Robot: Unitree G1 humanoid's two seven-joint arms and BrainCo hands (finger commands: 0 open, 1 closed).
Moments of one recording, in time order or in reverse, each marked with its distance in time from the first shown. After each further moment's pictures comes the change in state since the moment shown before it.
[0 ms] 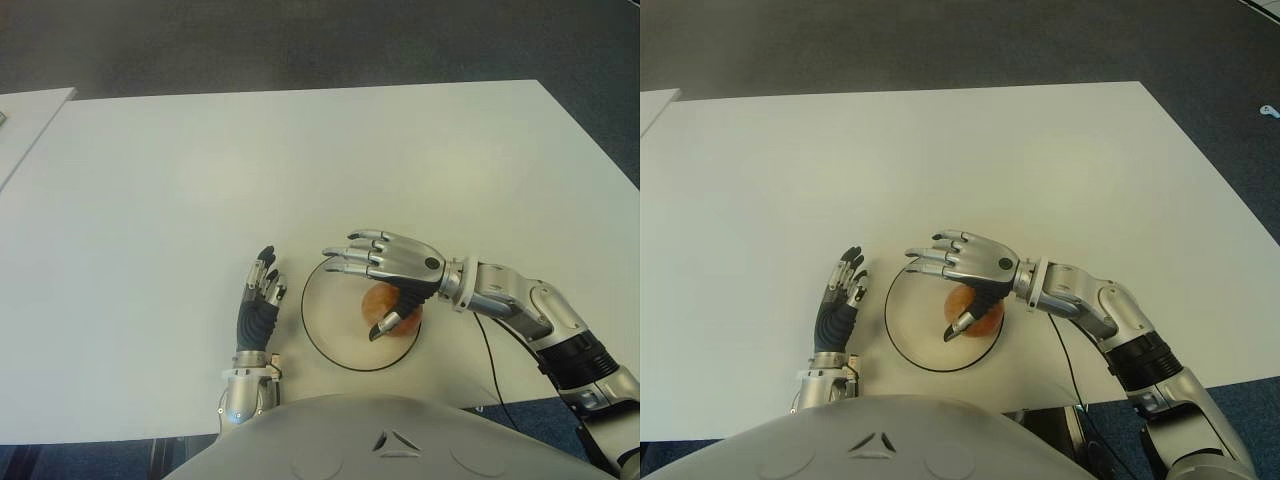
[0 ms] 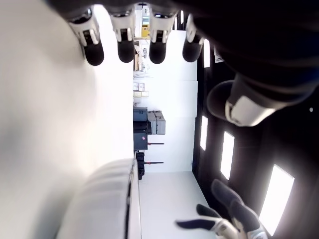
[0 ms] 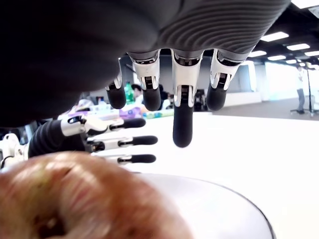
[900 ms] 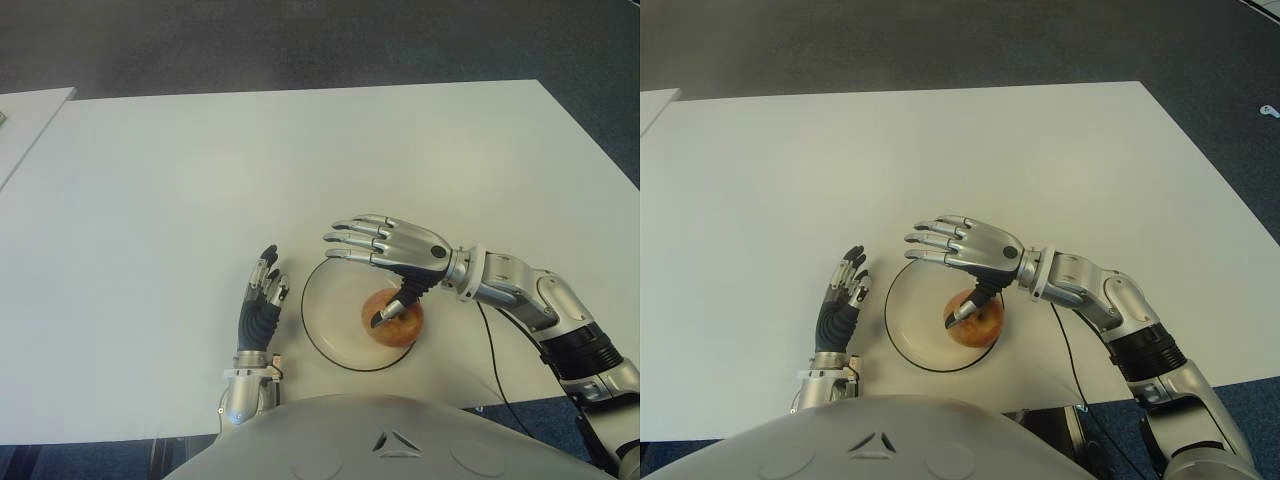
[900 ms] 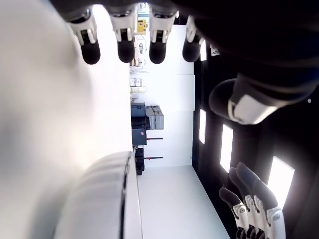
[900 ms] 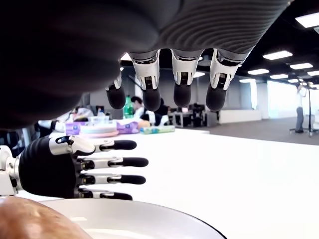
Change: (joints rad) left arm 0.000 0.005 -0.004 -0.012 0.043 -0.006 0.001; right arm -0.029 0.000 -0.032 0.000 0.000 -0.014 -0.030
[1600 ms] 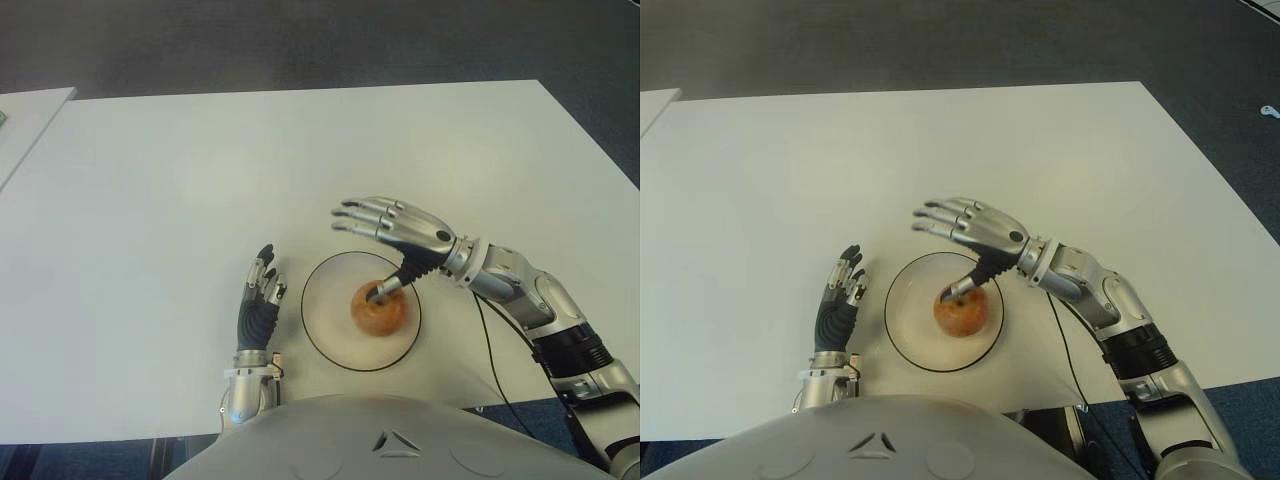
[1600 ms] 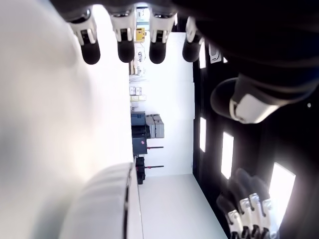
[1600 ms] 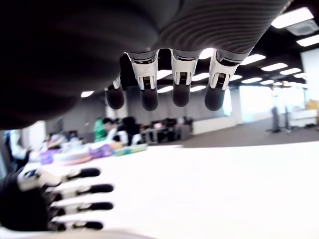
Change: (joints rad) left arm -0.009 -0.015 0.007 0.013 0.004 0.000 0.043; right arm 0.023 0.083 -0.057 0.016 0.184 0.236 0.093
